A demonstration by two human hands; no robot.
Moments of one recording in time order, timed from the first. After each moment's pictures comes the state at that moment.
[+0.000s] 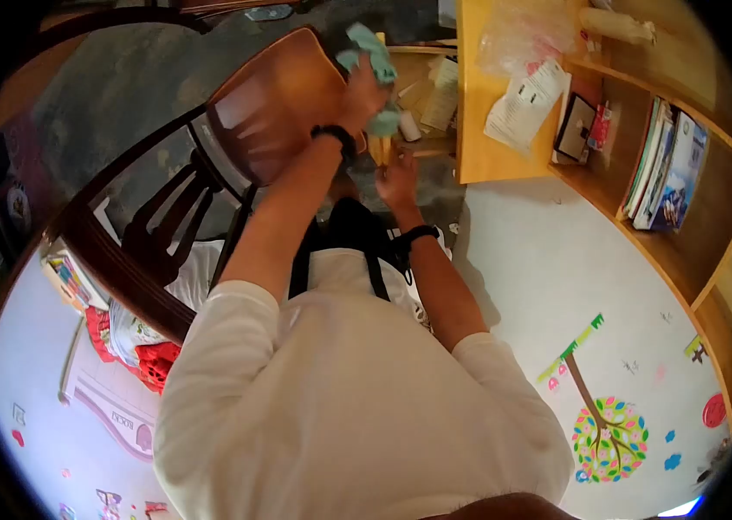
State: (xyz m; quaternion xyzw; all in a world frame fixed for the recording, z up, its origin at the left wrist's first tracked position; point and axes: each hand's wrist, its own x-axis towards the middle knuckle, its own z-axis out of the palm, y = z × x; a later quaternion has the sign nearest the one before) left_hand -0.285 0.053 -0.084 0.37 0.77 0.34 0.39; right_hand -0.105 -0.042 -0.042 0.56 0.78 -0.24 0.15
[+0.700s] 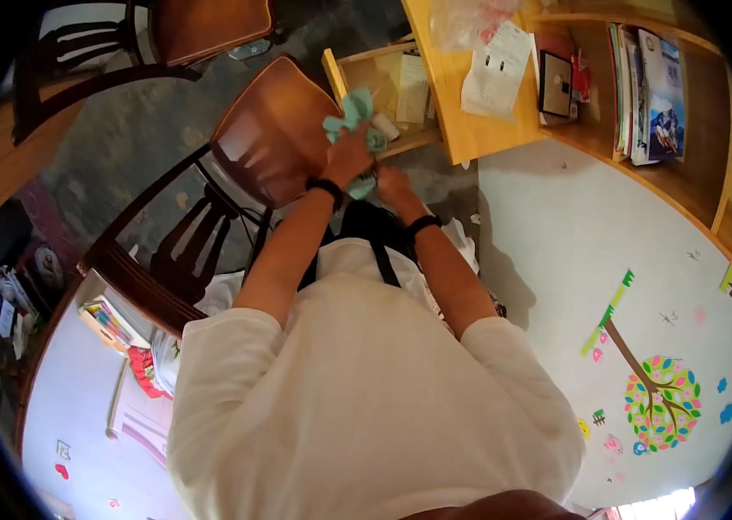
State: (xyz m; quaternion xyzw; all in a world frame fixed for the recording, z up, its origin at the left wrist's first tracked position) left_hand -0.251 -0.035 -0.026 0.53 0.71 0.03 0.46; right_hand -0.102 -0.045 -0.011 0.50 0.75 -0.35 0.27
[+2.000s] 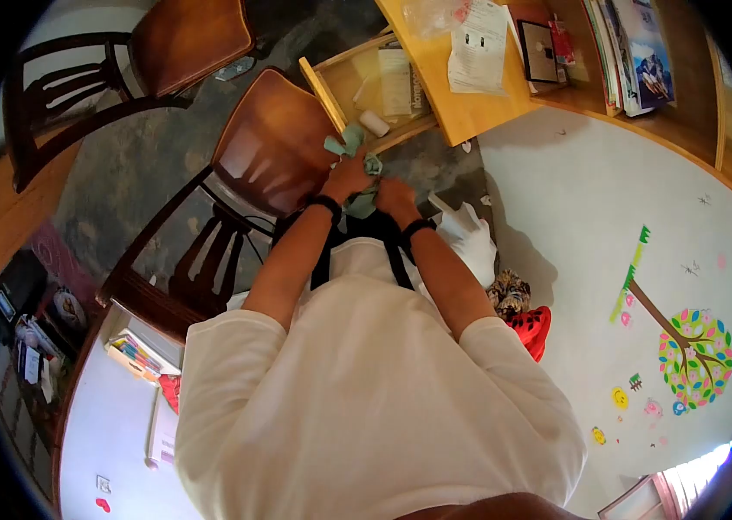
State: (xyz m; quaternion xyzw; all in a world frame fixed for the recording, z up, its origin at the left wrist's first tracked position) left_hand -0.242 -0.085 -0.061 0.59 0.64 0.01 0.49; right_hand -0.107 -0.086 0.001 0.58 0.64 -0.36 0.36
